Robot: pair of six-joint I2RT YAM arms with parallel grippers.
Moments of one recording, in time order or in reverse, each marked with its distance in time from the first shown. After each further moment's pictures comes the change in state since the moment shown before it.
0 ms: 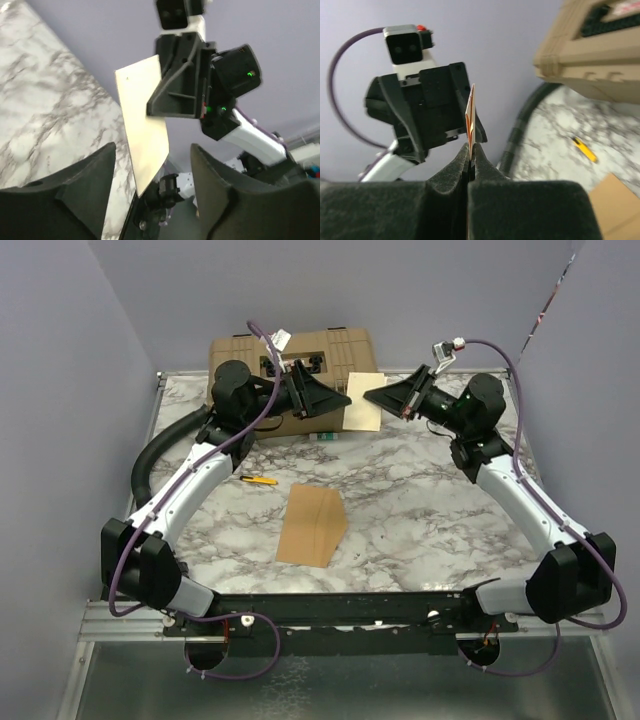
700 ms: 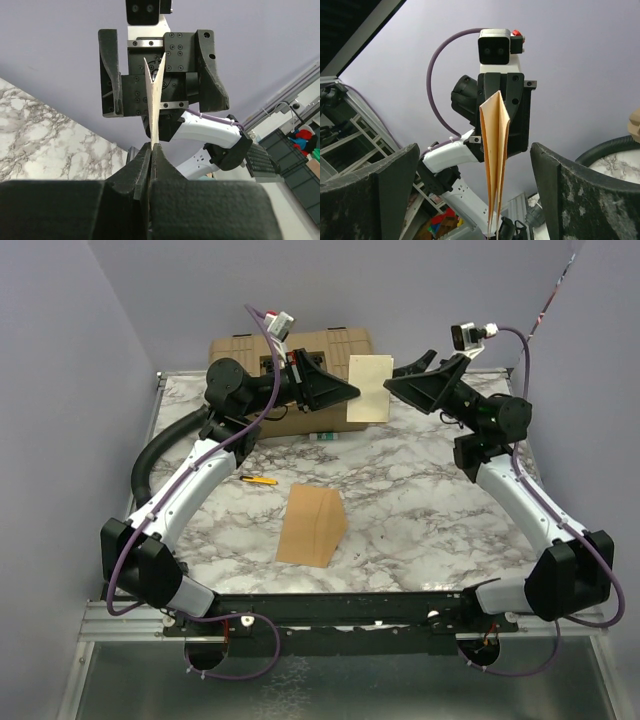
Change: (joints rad) left arm -0.043 0.000 0.071 0.152 0.058 -0.051; right arm -0.009 -0.006 -0.018 0.537 -0.076 0.268
